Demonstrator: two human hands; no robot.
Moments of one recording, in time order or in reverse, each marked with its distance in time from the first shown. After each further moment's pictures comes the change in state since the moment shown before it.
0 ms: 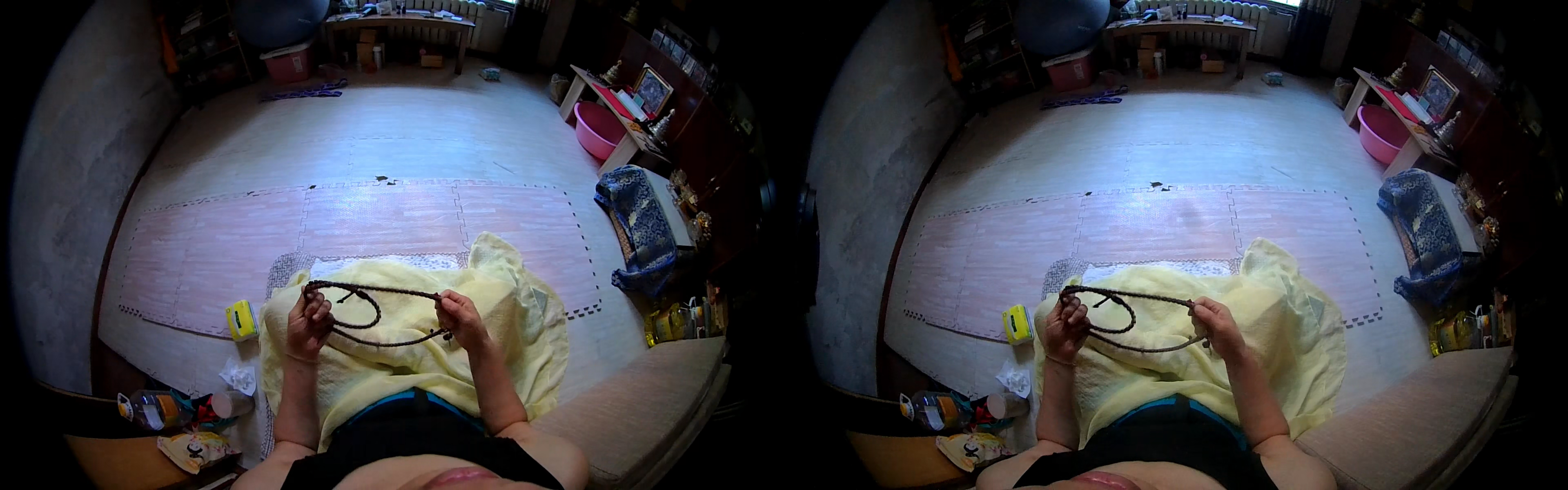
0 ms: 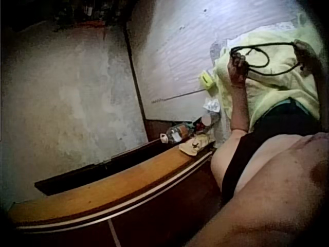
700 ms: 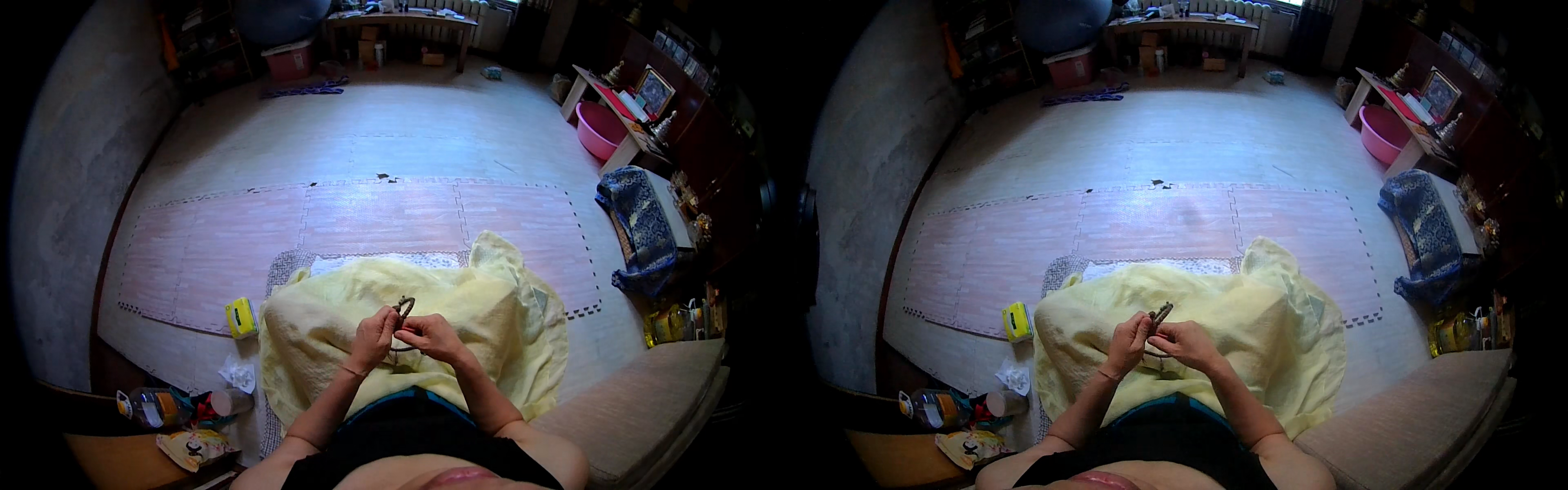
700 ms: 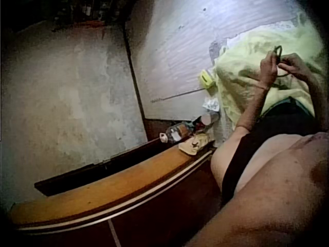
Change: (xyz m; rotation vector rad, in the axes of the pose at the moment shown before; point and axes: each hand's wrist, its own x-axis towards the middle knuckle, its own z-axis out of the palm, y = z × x) left_hand 0.006 -0.093 0.009 1.636 0.010 0.259; right_hand -0.004 0.008 0.053 -1.031 -0.117 -0.073
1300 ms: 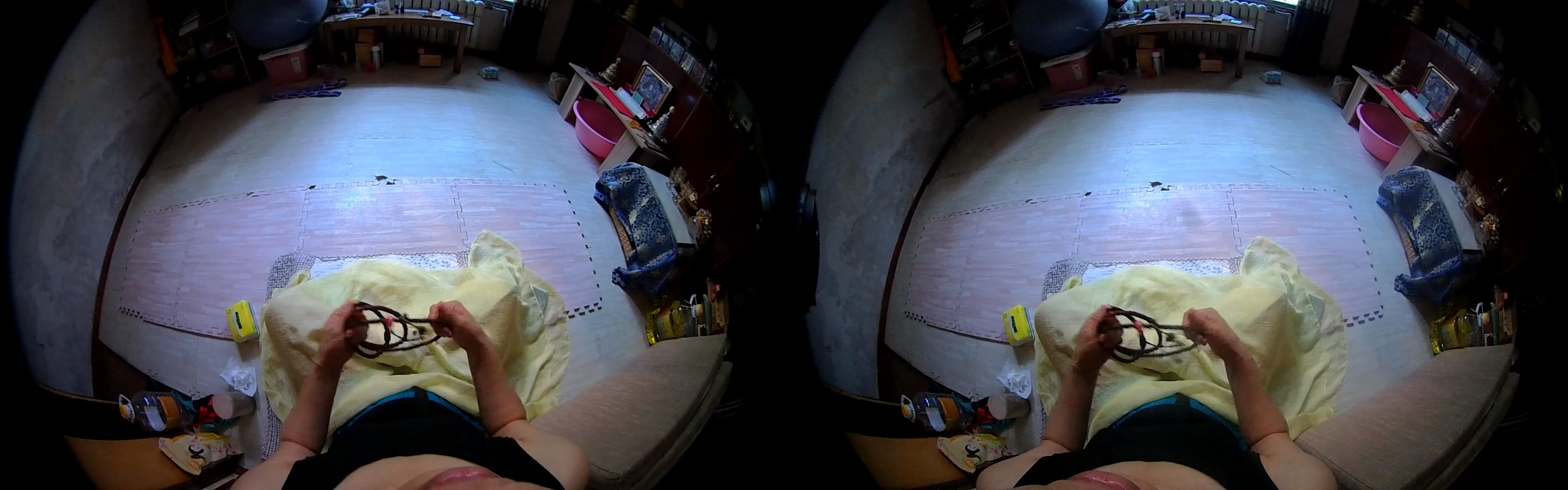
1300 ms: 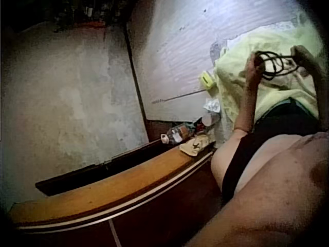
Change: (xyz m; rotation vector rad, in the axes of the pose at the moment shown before) left_hand -0.002 -0.012 -0.044 -1.128 0.005 -0.471; right_hand -0.003 0.049 -0.029 0.761 -0.061 0.009
